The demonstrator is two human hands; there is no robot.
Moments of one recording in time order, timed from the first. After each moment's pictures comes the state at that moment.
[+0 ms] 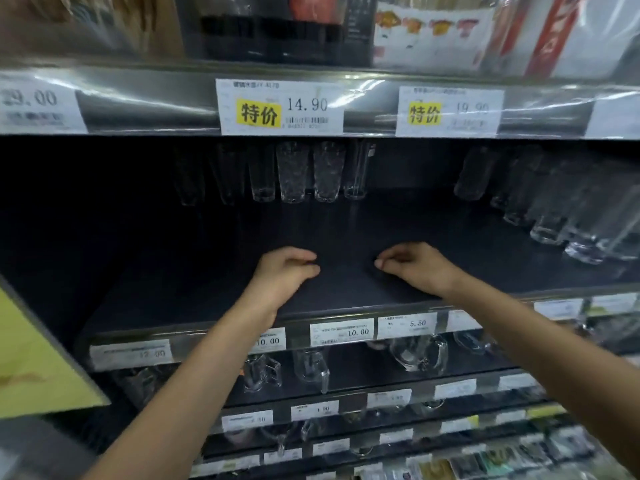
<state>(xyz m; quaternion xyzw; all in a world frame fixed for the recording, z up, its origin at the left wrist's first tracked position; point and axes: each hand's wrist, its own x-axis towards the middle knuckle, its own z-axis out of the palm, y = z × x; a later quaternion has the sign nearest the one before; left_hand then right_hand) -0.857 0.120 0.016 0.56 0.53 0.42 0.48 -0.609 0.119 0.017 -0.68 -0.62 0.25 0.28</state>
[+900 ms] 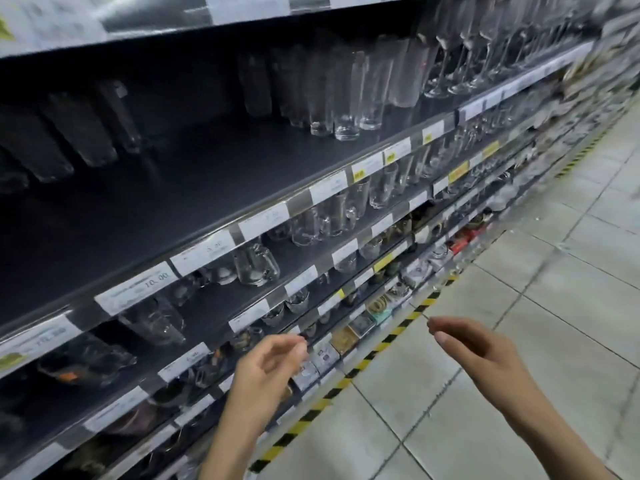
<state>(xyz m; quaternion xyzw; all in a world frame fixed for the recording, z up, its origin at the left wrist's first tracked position) -0.735 -0.125 -0.081 0.63 0.43 0.21 0.62 -0.505 -0.312 -0.077 -0.75 -0.26 0.26 0.55</state>
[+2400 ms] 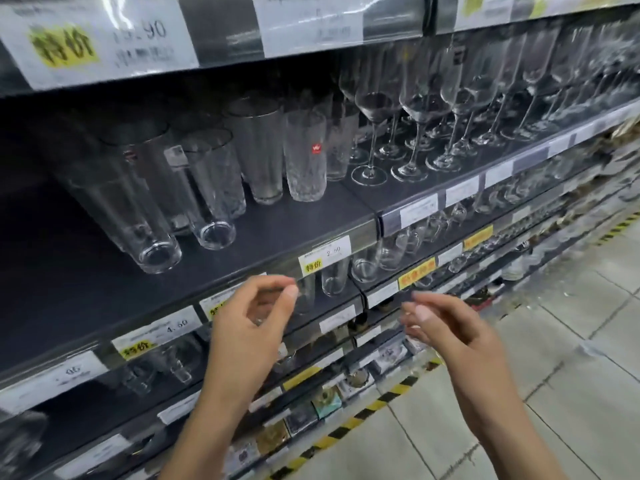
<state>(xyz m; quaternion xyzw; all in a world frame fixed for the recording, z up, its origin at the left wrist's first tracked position) -0.205 -0.041 0.003 0.65 0.44 0.41 0.47 -0.019 -0.174 -0.018 -0.65 -0.25 0.29 0.66</state>
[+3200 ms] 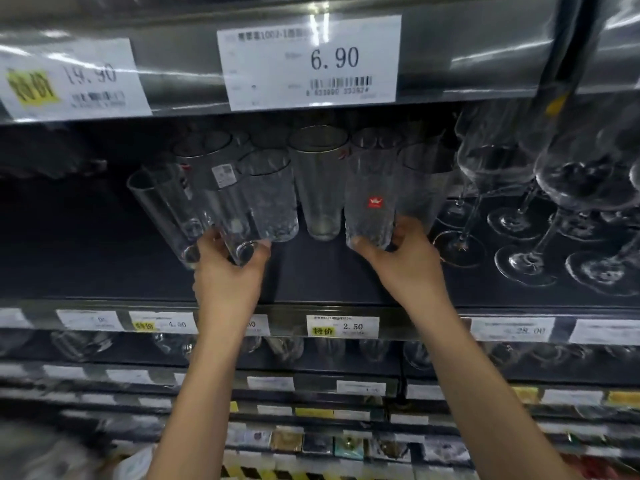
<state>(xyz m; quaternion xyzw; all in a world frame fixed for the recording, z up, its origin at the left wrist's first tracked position) -0.135 0.066 0.009 0.41 0.73 0.52 0.18 0.077 0.087 0.012 -0.64 -0.54 0.31 0.45</state>
